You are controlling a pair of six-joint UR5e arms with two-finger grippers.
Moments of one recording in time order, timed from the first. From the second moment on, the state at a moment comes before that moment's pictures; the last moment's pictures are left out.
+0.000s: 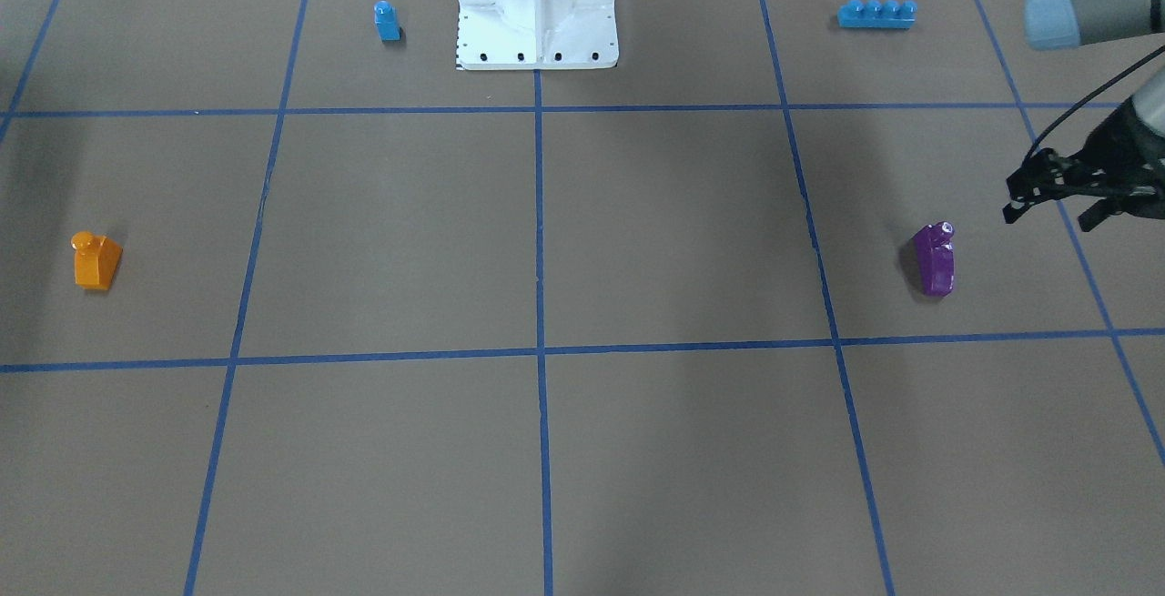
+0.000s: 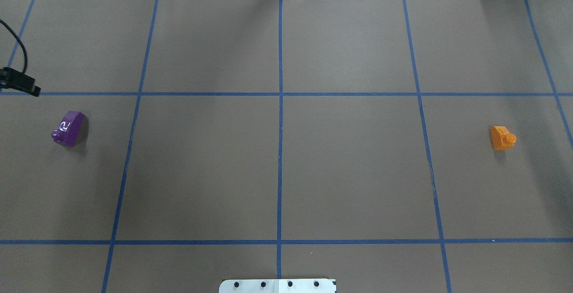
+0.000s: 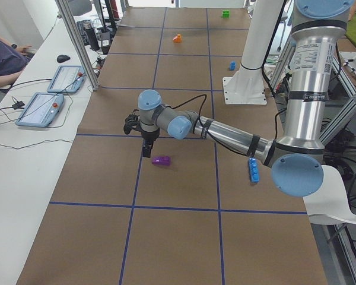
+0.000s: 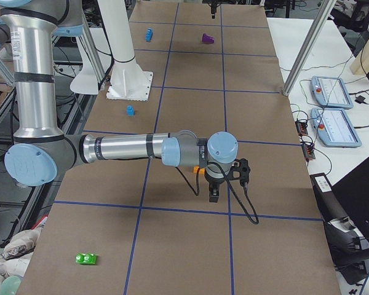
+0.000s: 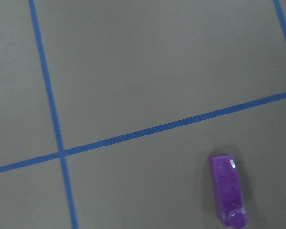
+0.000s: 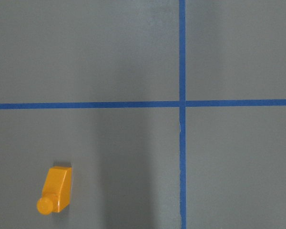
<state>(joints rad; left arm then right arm) -1.12 -1.61 -1.81 -1.88 -2.21 -0.60 1.58 -1.56 1.67 -1.66 2.45 0.04</state>
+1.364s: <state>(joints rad) -0.91 -1.58 -1.60 -2.20 -2.05 -0.78 1.58 -1.55 1.67 -1.66 2.44 0.04</state>
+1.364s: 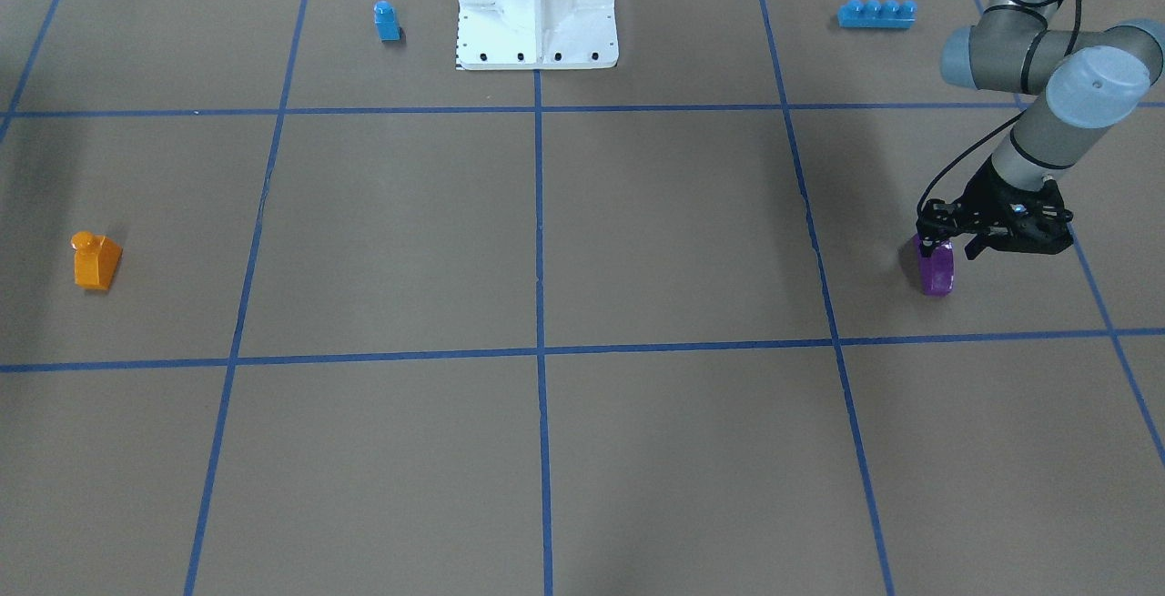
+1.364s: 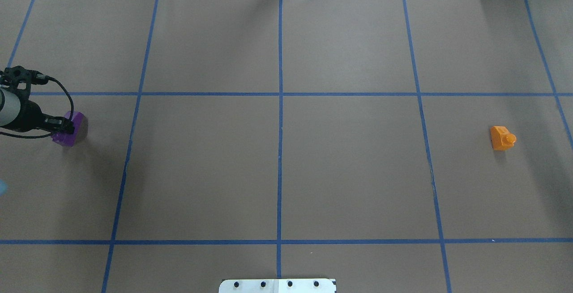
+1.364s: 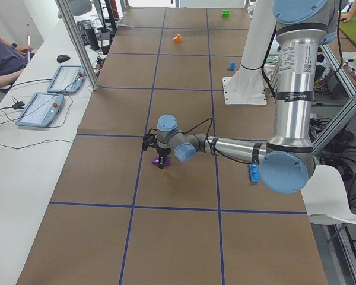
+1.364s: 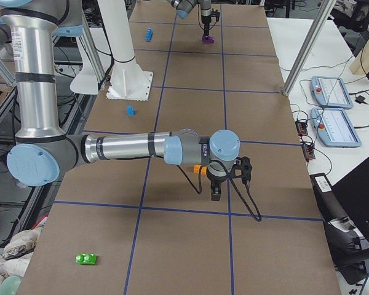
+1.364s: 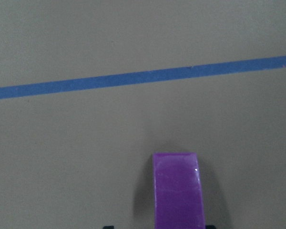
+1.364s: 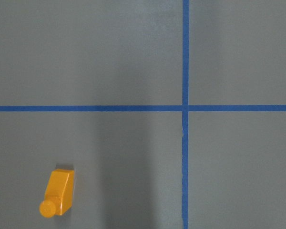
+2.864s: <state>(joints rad) -0.73 -2.31 -1.63 -1.52 -2.07 -0.86 1.53 -1.52 1.68 -1.65 2.44 0.05</state>
